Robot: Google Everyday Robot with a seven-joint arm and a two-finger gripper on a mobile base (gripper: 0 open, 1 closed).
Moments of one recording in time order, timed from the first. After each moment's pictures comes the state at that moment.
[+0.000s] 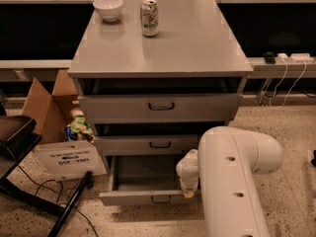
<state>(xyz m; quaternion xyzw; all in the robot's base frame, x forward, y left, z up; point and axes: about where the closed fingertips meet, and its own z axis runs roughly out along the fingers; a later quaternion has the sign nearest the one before) 0.550 -0.157 0.187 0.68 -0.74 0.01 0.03</state>
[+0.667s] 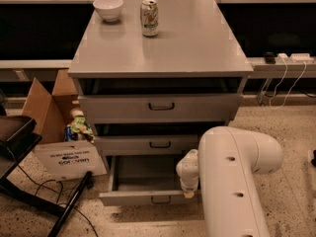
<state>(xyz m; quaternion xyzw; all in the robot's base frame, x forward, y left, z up) 0.550 -0.157 0.187 0.68 -0.74 0.01 0.03</state>
